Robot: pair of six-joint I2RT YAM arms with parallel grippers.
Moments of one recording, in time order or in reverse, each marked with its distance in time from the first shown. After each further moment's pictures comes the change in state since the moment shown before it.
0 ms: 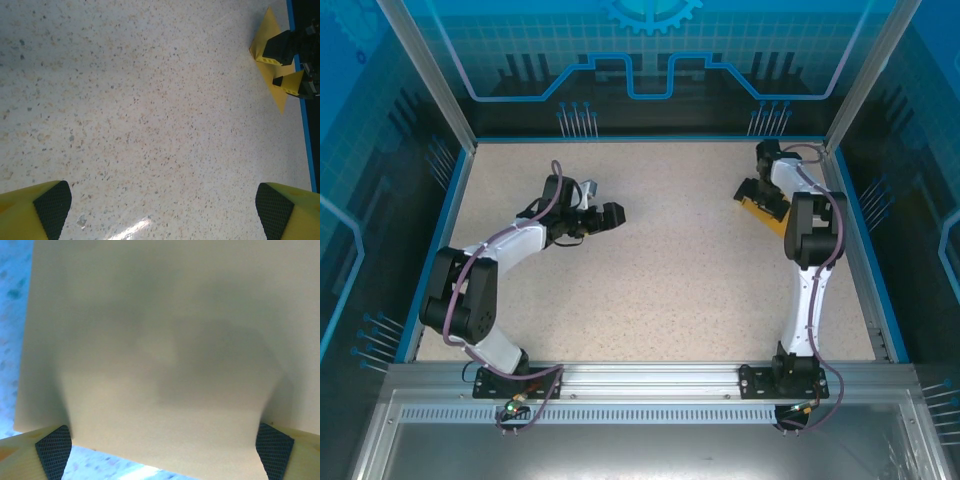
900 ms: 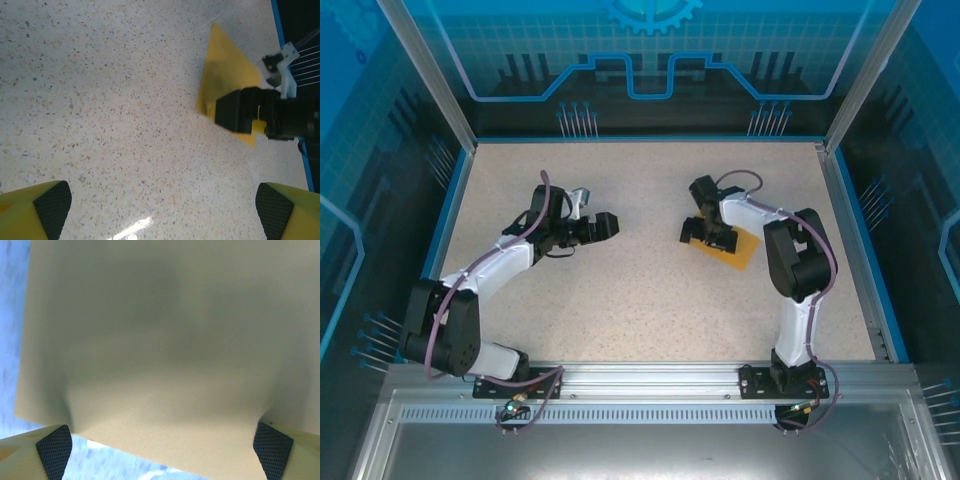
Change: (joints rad) left arm 0.000 -0.208 -0.120 -0.044 0.000 0.023; right arm 0.416 -0.319 -0.508 0.161 -0.033 0.093
